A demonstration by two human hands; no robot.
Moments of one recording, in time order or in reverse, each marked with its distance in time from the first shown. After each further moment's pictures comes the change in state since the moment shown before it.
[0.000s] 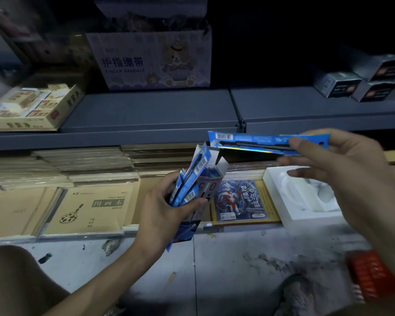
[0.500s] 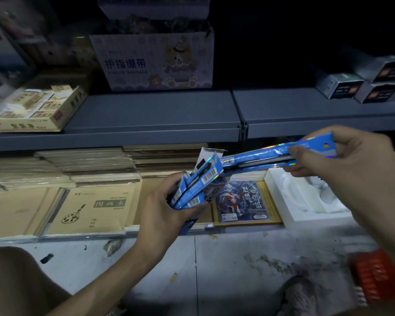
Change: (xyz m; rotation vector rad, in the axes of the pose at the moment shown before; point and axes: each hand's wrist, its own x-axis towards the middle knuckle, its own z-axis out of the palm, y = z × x) left_hand -0.003 0.001 -0.002 0.075 0.021 0.084; right_hand -0.001 0.000 -0.005 -0.241 -0.021 -0.194
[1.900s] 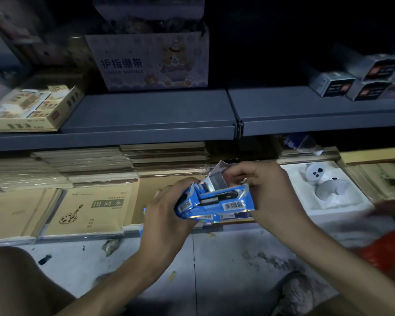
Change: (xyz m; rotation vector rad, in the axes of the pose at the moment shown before) left_hand -0.016 0.002 0.007 0.296 0.052 0.253; right_hand -0.029 0.021 0.072 -0.130 -0.338 -0.050
